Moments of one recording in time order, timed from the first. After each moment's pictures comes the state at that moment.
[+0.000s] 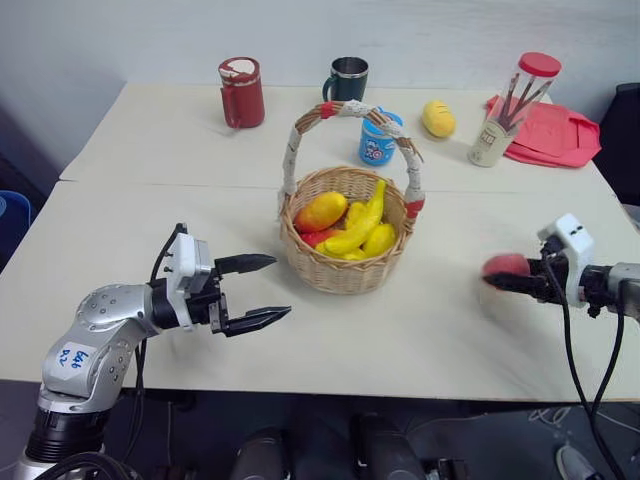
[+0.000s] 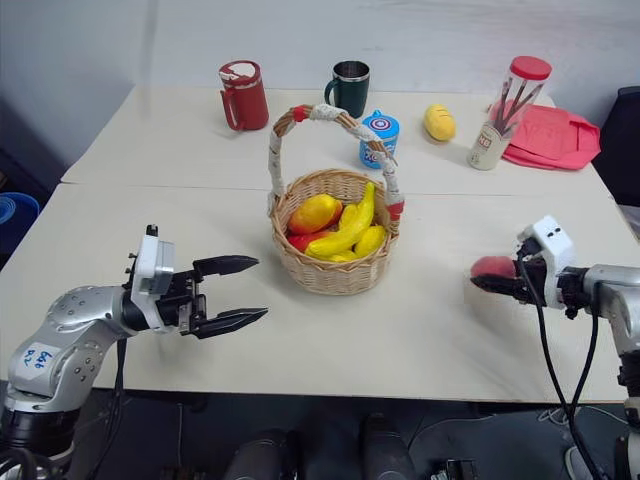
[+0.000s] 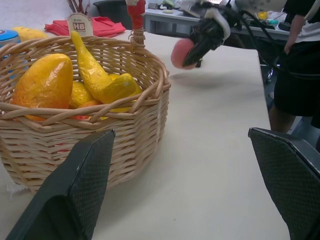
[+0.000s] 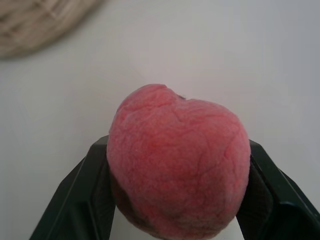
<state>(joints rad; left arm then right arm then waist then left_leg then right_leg) -0.18 0.66 0.16 -0.36 -0.63 0.45 -1.00 -0.36 -0.99 -0.18 0.13 0.51 0.66 1.09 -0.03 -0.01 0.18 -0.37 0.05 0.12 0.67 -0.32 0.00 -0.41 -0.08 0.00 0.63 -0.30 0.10</state>
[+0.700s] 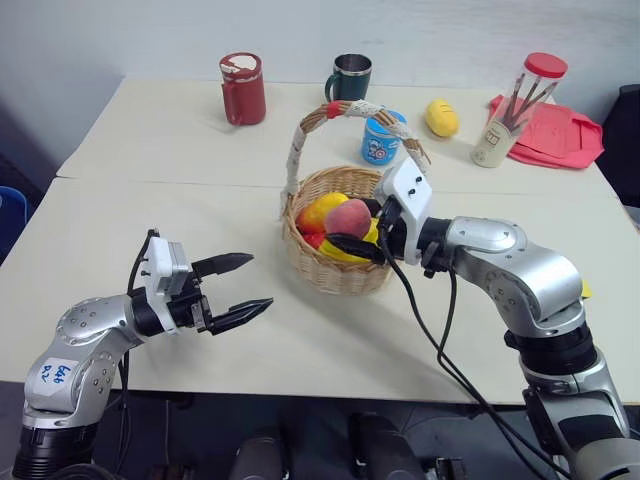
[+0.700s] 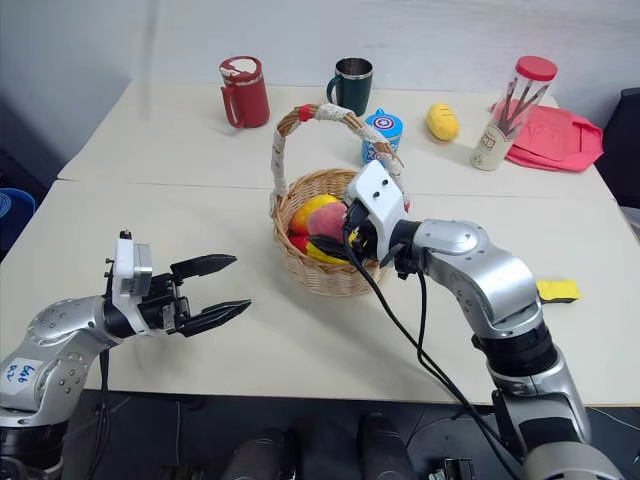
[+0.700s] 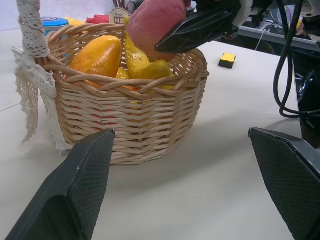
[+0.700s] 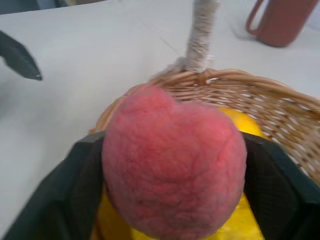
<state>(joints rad) -0.10 0.65 0.24 -0.35 -0.64 0.44 -0.94 -0.70 -0.51 0.16 -0.31 0.47 0.80 0.58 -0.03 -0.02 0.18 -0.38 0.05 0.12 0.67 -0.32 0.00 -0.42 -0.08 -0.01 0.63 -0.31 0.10</state>
